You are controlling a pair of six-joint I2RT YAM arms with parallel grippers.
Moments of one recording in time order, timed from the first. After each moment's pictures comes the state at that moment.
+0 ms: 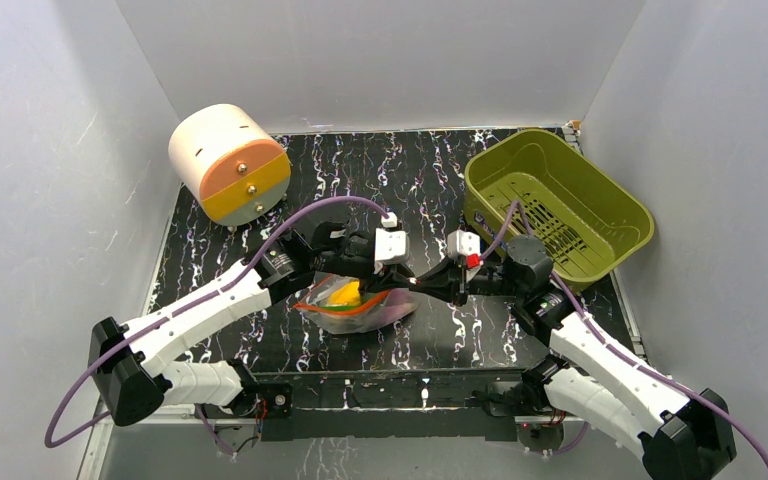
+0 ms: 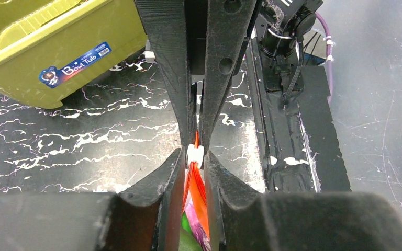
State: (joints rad) left arm -0.89 1.22 1.06 -0.30 0.66 0.37; right arm 0.56 0.82 0.51 0.24 -0.92 -0.15
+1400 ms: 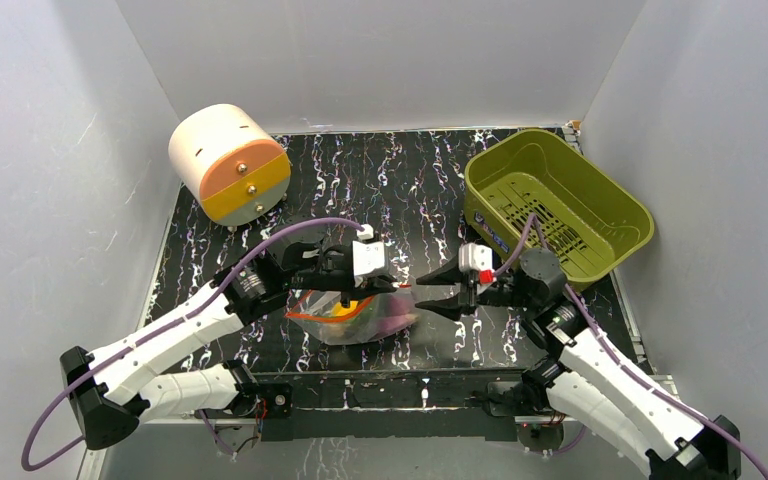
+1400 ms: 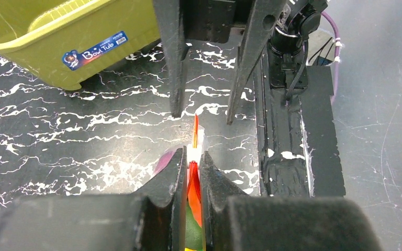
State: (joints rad) left arm -0.92 1.03 0.99 -0.36 0.53 0.33; right arm 0.57 0.67 0.47 0.16 -0.89 -0.17
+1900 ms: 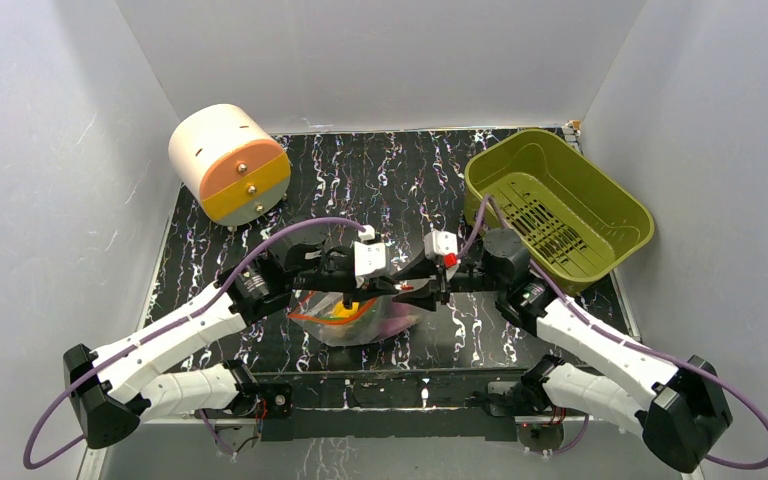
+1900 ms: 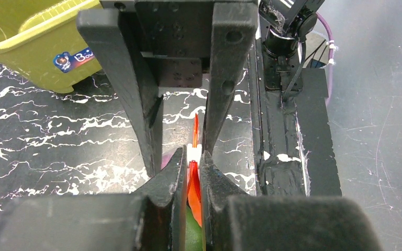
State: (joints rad) left arm -0.92 1.04 0.96 -0.31 0.56 0.31; right arm 0.66 0.94 0.58 0.26 -0.88 -0.18
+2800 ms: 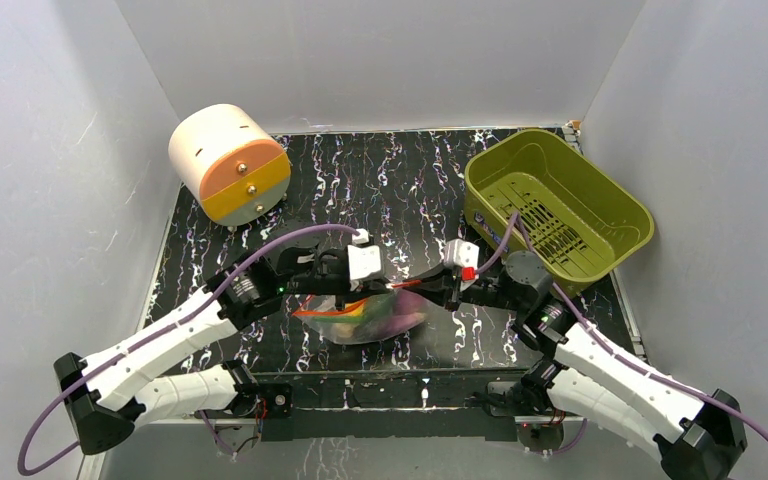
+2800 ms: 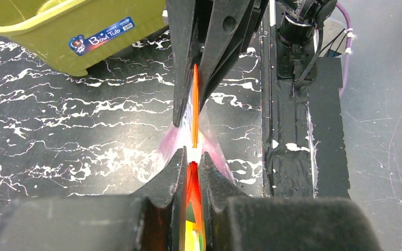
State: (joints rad) left arm -0.92 1.00 0.97 -0.40 0.48 0.34; right arm 0.71 0.76 0.49 0.27 -0.65 -0.15
